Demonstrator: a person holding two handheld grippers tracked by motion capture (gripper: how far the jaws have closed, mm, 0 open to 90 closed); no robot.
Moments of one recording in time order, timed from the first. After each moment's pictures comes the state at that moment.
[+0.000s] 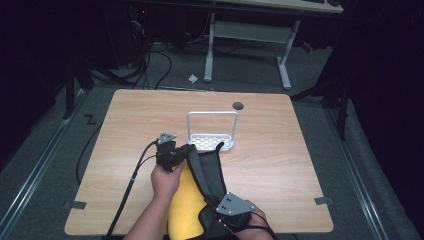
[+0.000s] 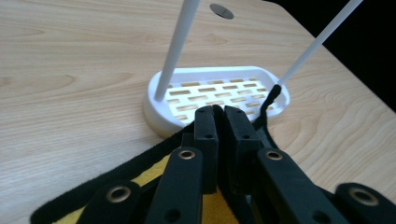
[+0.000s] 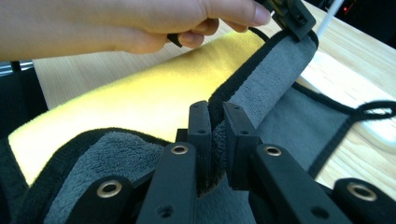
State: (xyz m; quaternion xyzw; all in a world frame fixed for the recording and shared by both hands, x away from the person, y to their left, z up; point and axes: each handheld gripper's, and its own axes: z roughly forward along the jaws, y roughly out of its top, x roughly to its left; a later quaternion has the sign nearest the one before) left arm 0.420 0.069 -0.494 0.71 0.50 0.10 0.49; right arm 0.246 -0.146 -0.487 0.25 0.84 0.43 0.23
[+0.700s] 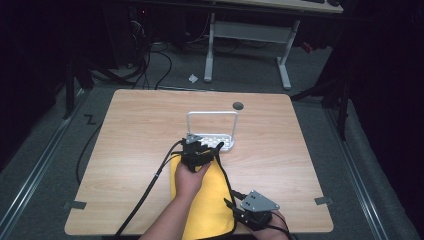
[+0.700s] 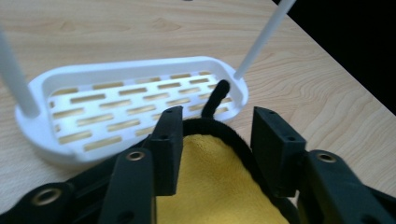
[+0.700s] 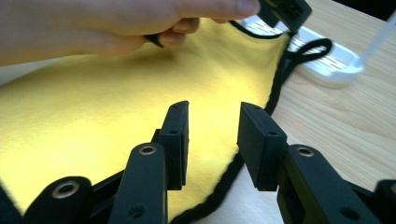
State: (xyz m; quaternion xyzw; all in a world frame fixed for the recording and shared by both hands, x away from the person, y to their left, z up) left arm 0.424 0.000 -0.501 0.73 0.47 0.08 0.49; right arm 0.248 -0.200 -0.498 0.32 0.81 0.42 0.24
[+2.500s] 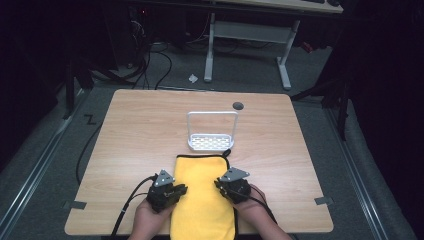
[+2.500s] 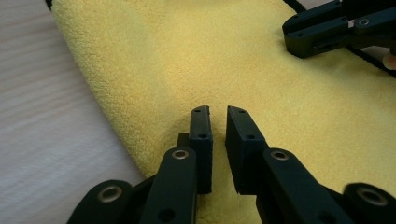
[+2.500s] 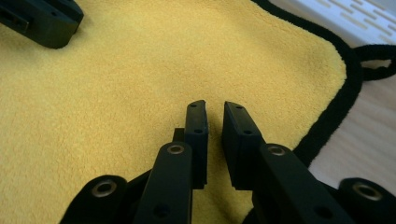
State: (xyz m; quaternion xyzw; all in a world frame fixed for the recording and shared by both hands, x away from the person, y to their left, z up) left arm 0.321 0.093 -0.535 0.82 0.38 0.06 0.43; right arm 0.326 -0.167 -0.528 0.35 0.85 0.34 0.19
